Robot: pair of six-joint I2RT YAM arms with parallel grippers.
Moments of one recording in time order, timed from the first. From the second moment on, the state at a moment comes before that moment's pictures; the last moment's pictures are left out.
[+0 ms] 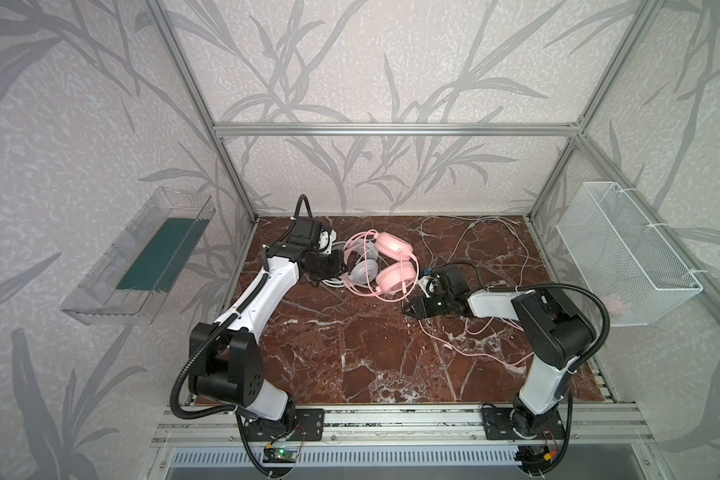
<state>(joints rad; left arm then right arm) -0.18 1.52 1.29 -0.73 0.40 -0.36 0.48 1.83 0.84 0.07 -0.65 0.30</state>
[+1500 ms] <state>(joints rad) -0.15 1.54 1.21 -0.63 0.06 -0.68 0.81 1.35 0.79 -0.43 -0.55 -0.13</state>
